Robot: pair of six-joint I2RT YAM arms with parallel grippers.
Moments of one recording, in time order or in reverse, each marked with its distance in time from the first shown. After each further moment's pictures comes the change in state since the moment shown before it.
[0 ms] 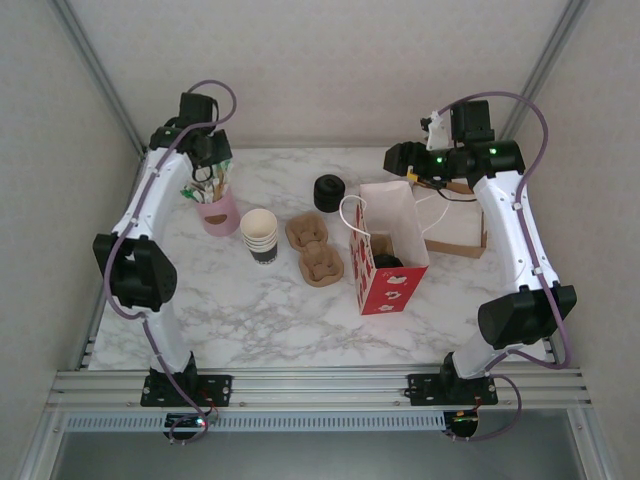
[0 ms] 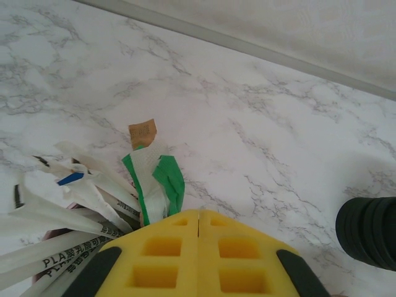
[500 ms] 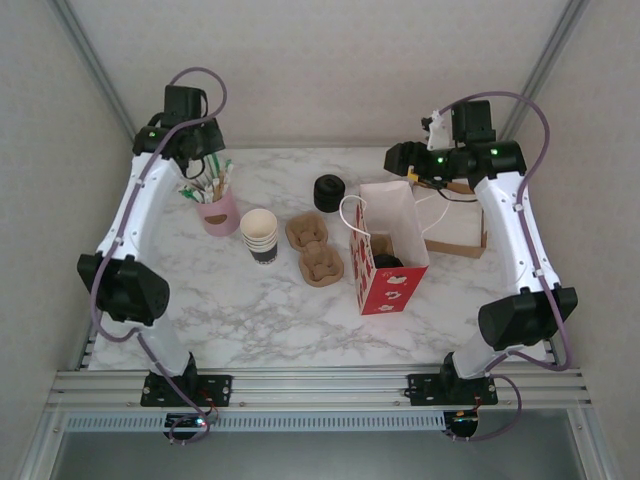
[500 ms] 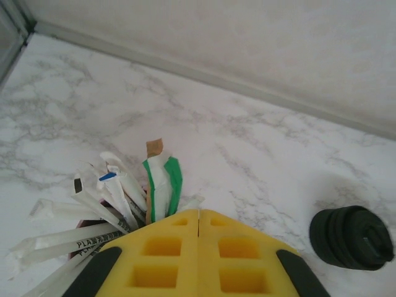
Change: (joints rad) left arm -0.013 -0.136 0.001 0.020 -0.013 0.008; right arm 0.000 -0.014 0.000 0.000 0.003 0.002
